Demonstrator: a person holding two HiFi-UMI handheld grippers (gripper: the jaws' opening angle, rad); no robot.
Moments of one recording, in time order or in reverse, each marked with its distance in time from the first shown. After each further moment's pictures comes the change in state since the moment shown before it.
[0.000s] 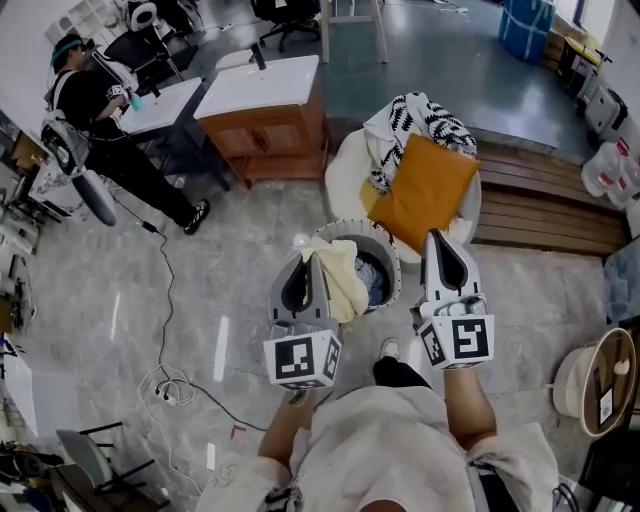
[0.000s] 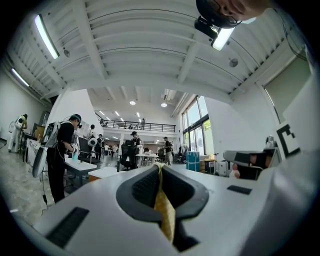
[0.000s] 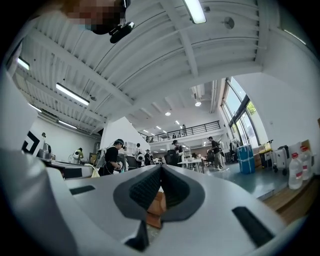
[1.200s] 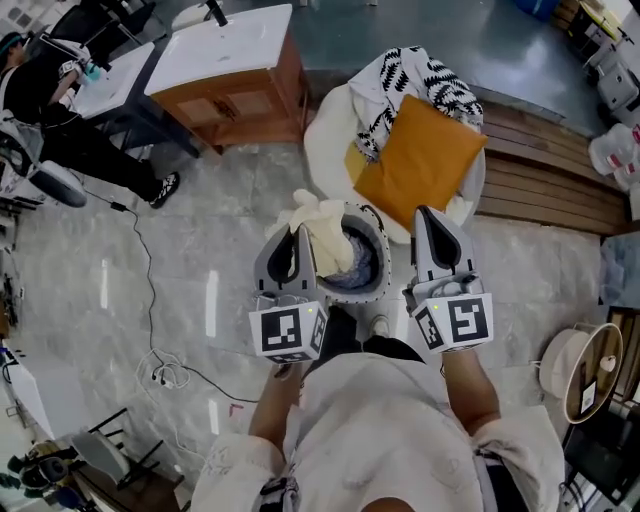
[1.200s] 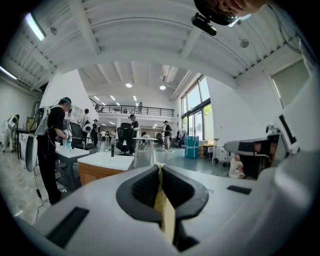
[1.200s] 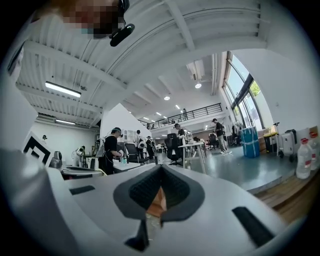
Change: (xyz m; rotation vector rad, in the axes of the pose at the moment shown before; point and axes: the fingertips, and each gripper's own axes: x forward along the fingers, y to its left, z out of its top) left arm 0.214 0.043 -0.087 0.002 0.193 -0.032; right arm 0.182 -0.075 -0.094 0.062 0.178 0.041
